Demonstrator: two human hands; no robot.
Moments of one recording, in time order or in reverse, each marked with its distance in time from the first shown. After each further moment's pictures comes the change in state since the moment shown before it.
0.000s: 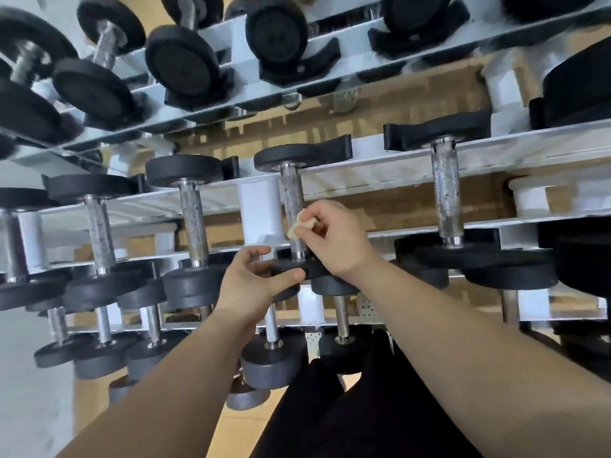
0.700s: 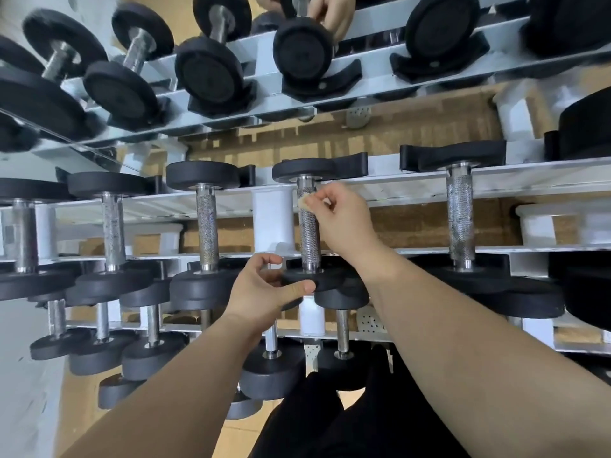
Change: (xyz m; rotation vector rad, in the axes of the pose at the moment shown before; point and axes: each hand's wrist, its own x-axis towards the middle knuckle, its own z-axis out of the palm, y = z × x) left_hand 0.009 -0.003 -0.004 -0.081 -0.049 0.009; right_hand 0.043 -0.024 -0.001 0.065 0.081 0.110
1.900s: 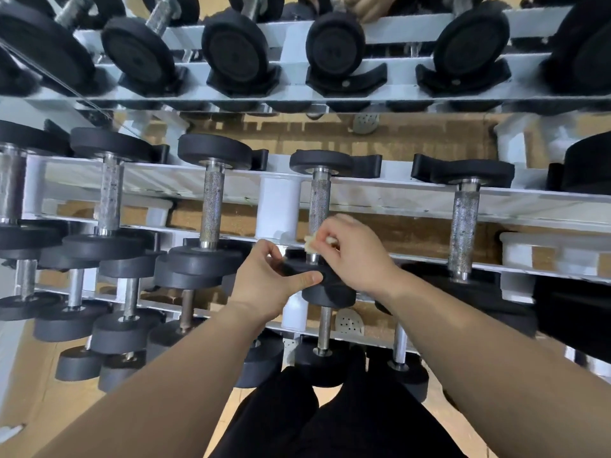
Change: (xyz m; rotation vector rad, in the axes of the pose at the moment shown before) left_hand 0.000 -0.016 0.007 0.178 0.103 0.167; right_hand -0.036 0.019 -0.019 -0.459 -0.319 -0.315
